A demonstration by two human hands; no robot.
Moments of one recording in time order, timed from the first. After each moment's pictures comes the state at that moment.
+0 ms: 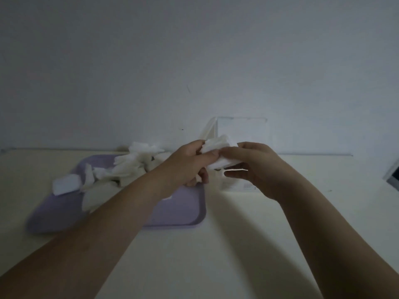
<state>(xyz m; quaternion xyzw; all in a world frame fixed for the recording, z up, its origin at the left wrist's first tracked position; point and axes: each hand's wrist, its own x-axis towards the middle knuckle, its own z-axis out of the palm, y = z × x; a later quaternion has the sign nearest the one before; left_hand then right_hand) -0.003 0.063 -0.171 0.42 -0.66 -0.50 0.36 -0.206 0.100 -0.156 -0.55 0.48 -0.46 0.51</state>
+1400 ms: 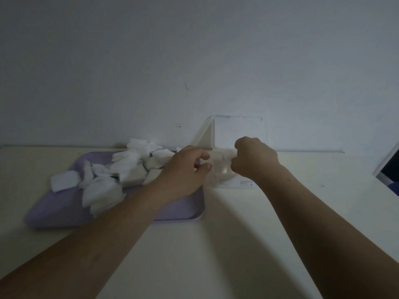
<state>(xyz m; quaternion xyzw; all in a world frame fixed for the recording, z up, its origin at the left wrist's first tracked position) -0.007 0.062 -0.203 0.46 -0.79 -0.20 0.36 -0.192 0.083 -0.146 -0.64 0.76 -0.13 0.01</state>
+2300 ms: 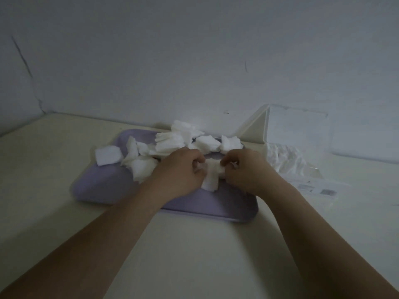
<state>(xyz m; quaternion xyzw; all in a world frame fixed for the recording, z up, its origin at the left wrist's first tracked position) 0.108 0.057 -0.236 0.58 -0.75 -0.16 0.28 -0.094 0.051 -0.211 -0.74 0.62 -0.21 0.15</state>
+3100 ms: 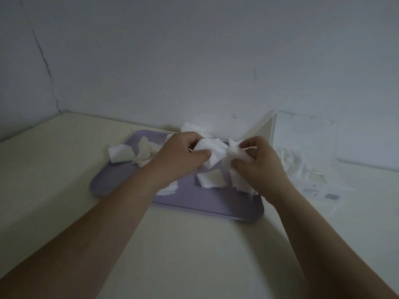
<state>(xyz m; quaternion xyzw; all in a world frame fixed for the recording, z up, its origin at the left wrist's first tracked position) 0.126 0.062 -0.204 0.52 -0.65 -0.33 0.45 -0.090 0.065 -0.209 -0.64 0.58 -0.43 0.25</state>
